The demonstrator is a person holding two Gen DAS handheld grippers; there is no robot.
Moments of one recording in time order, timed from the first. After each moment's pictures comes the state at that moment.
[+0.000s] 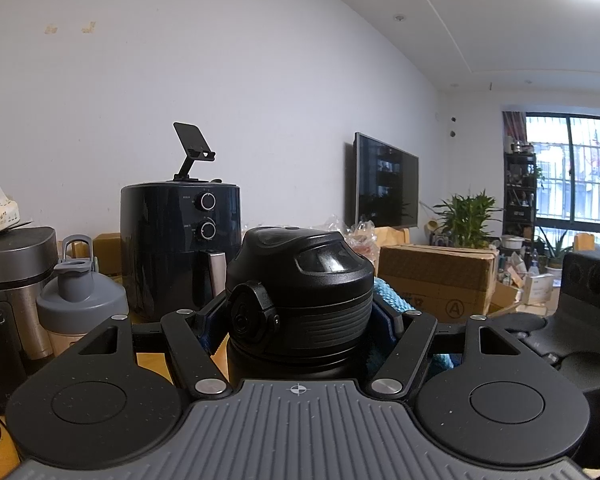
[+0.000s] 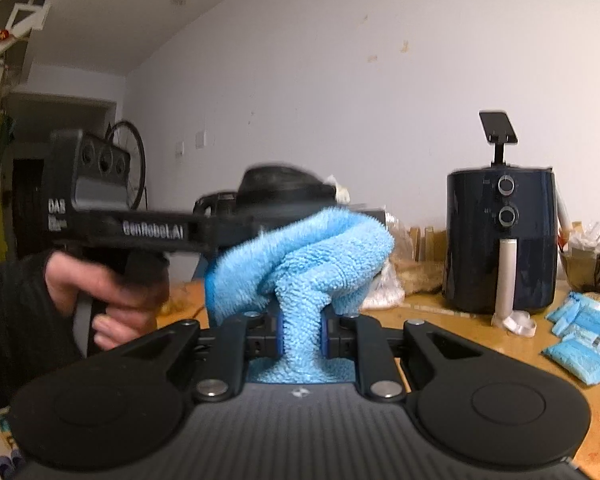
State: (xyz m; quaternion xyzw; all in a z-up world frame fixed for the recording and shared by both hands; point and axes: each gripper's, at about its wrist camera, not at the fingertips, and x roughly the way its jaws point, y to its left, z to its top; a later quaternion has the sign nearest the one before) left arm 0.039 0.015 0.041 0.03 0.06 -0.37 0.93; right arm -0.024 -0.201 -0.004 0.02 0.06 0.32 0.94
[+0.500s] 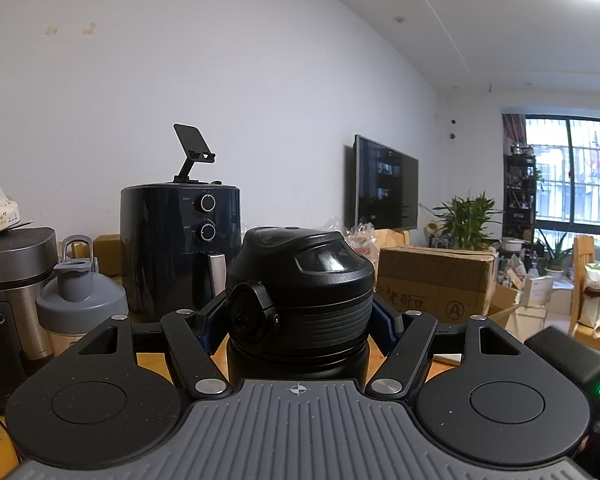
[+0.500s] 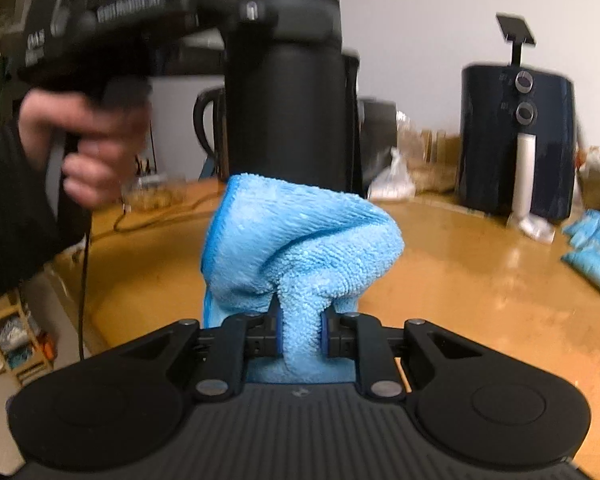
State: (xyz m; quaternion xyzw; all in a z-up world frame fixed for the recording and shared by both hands) left arm 0.040 0.014 0.040 0.02 0.06 -0.37 0.93; right arm -0.003 -0.189 -0.072 -0.03 0.19 0.33 0.92
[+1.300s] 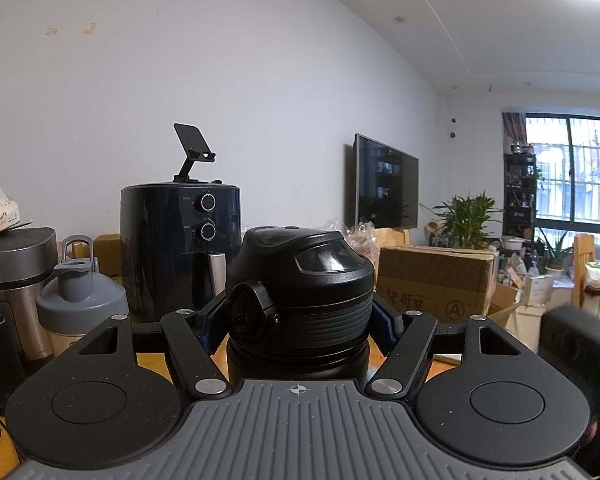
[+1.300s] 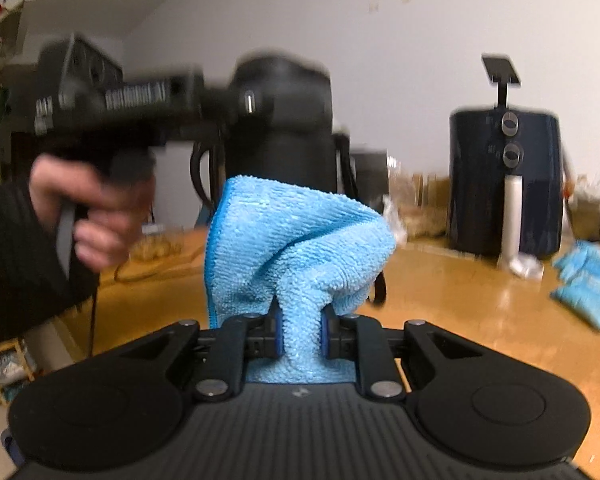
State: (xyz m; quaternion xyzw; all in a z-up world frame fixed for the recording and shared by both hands) left arm 0.044 0.018 0.040 0.03 0.06 -0.37 0.93; right arm -0.018 -0.199 -0.035 0.01 0.10 0.32 0.94
